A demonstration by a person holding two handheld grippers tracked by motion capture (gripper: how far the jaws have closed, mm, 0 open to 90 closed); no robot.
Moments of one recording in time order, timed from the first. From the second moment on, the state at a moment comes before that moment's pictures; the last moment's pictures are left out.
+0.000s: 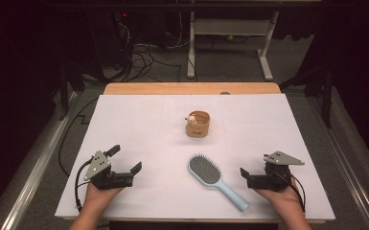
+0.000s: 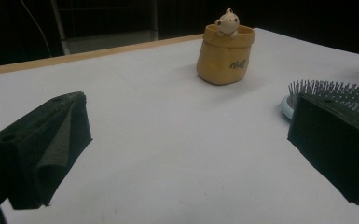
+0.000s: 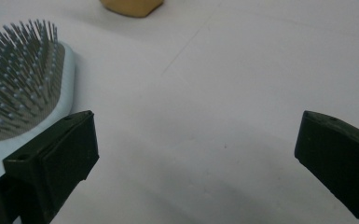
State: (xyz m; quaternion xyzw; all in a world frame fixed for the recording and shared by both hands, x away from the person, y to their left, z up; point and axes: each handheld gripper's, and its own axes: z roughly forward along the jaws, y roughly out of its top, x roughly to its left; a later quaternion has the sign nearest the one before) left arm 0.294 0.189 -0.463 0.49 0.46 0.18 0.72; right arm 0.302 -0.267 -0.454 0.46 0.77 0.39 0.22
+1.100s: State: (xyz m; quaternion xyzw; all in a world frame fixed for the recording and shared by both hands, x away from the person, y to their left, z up) left arm 0.294 0.186 -0.465 0.50 0.46 0.18 0.72; right arm 0.301 -0.260 -0.460 0.42 0.86 0.24 0.14
